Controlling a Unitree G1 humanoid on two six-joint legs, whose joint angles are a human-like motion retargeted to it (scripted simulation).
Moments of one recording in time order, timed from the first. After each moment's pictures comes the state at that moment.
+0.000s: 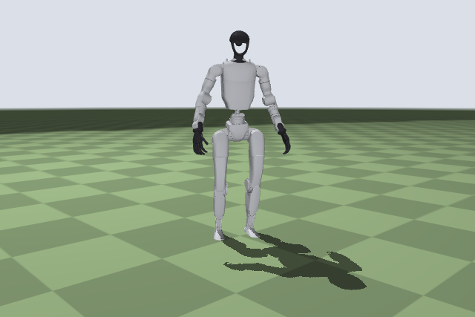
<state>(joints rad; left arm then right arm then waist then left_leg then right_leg) 0.00 0.31 -0.08 1.20 -0.10 -0.14 0.07 -0.05 -0.42 0.31 1.10 -0.10 -0.11 0.13 -0.05 -0.03 -0.16 -0.23 -0.06 0.08 0.18 -0.31 0.04 -0.33 -0.09 -0.15 0.43 -0.43 0.02</state>
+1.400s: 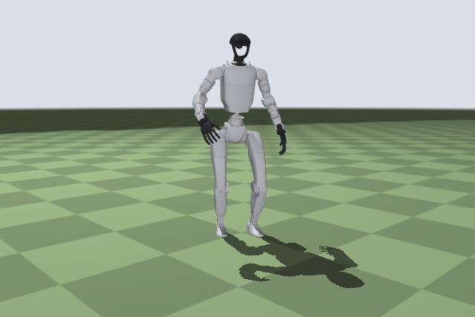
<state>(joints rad) 0.06 0.39 -0.19 1.06 0.14 -0.16 -0.12 -0.06 -0.60 0.25 0.57 -0.18 -0.18 0.15 0.06 0.05 -0.09 -0.63 0.08 -0.03 0.92 -0.50 -0.03 -0.34 0.08 -0.16 0.54 -0.54 -0.08</state>
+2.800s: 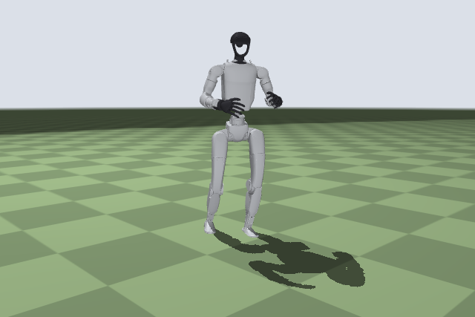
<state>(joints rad) -0.05 0.41 -0.17 -0.01 0.24 -0.26 -0.07 -0.09 -0.37 0.22 0.10 -0.08 -0.16 0.28 0.02 -0.06 -0.22 -0.49 -0.06 0.16 0.45 -0.45 0.07 -0.37 -0.14 -0.04 0.66 -0.60 0.05</state>
